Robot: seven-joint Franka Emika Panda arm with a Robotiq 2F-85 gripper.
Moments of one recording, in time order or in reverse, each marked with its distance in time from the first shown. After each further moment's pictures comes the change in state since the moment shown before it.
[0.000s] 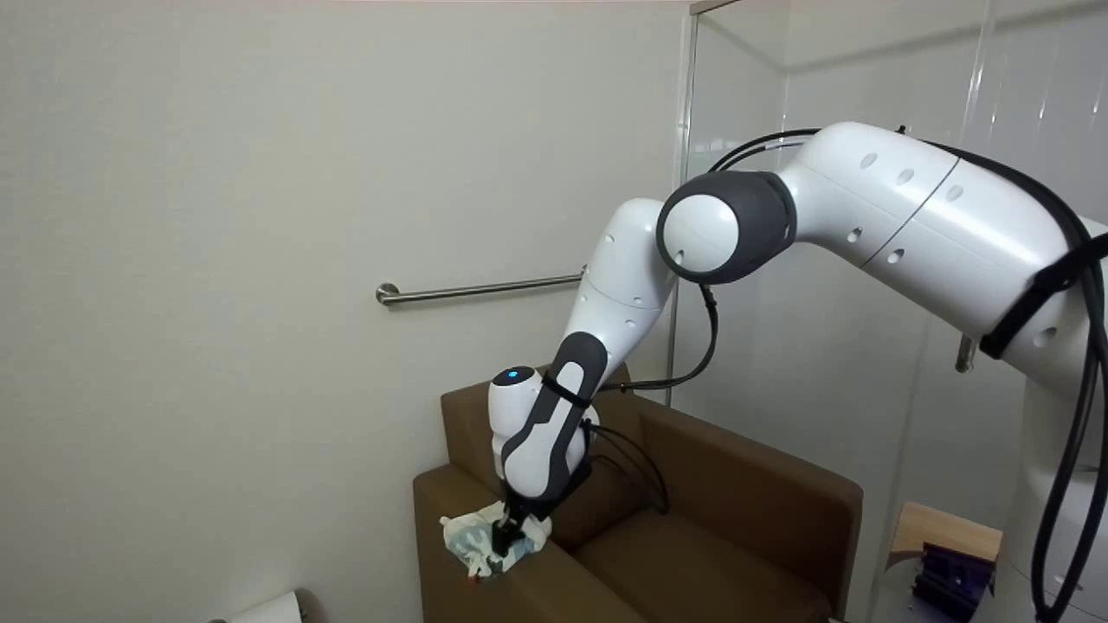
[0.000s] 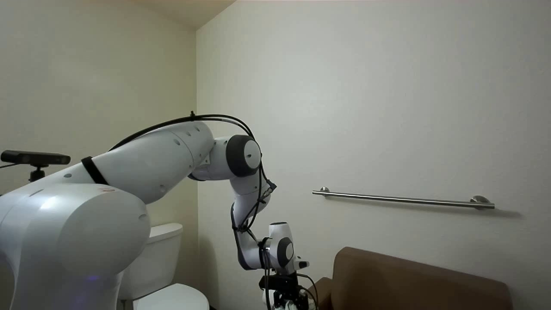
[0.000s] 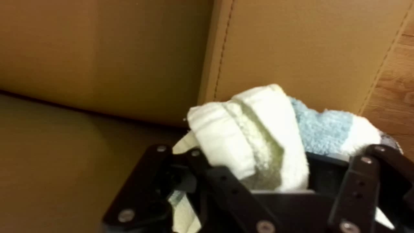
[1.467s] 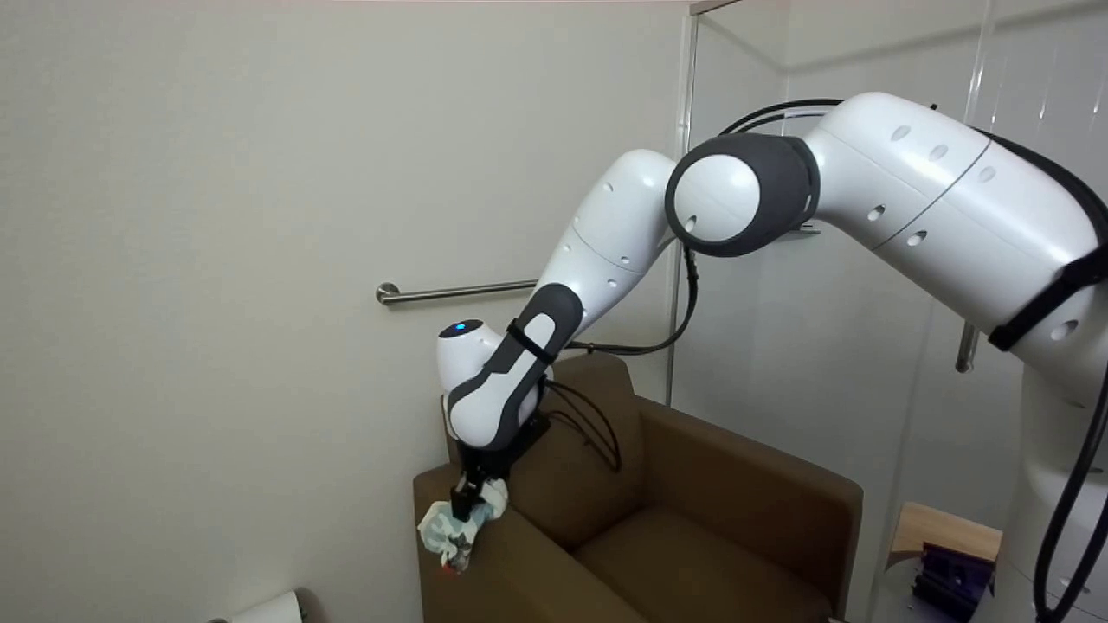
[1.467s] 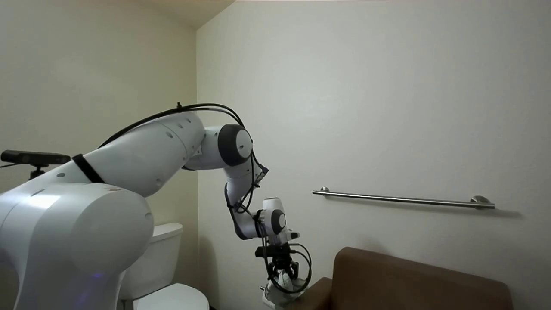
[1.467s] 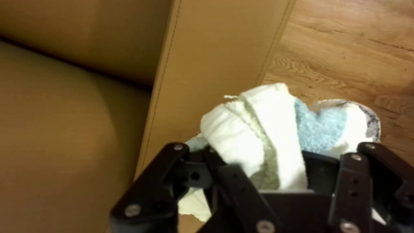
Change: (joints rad) arm 0.067 -0.091 0.015 0.129 -0.010 -0.243 -0.057
